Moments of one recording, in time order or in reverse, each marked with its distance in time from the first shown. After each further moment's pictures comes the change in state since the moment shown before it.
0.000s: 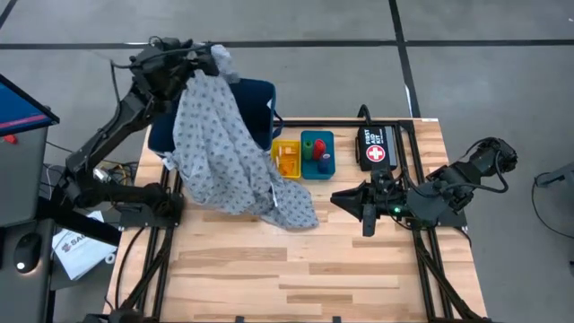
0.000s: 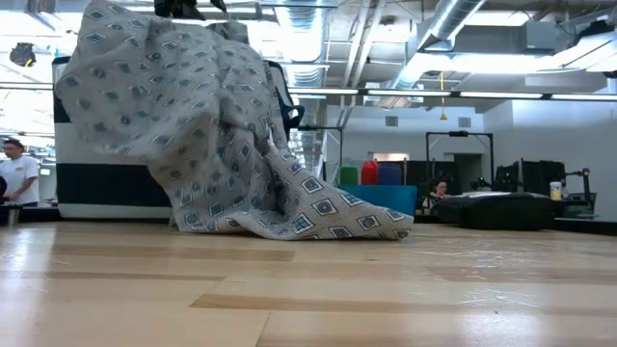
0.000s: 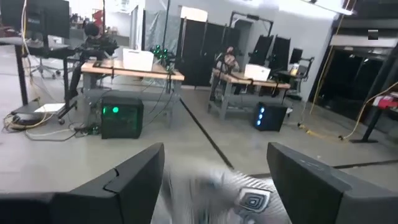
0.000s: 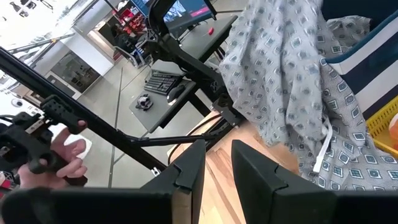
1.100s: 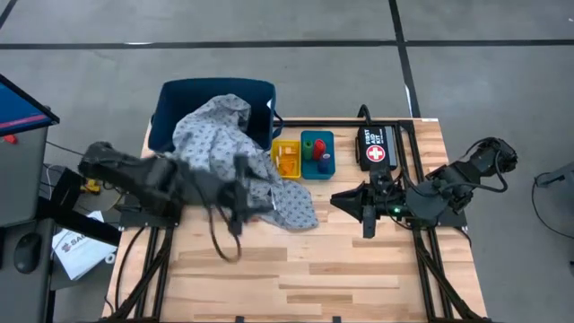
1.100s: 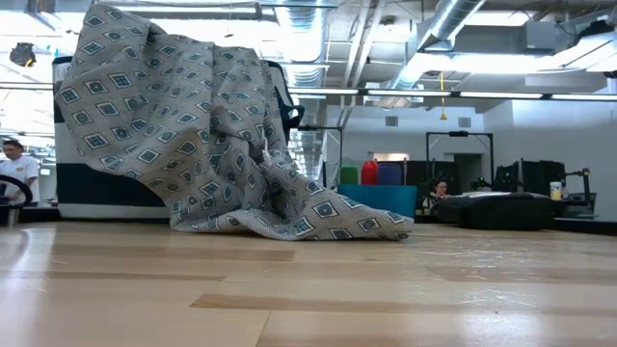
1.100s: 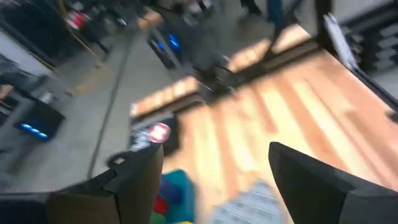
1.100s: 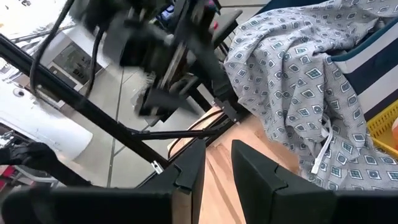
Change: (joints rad) left arm -1.171 0.192 0.168 -0.439 -0.032 0.476; right arm -0.002 0.000 0.000 -0.003 -0.030 -0.026
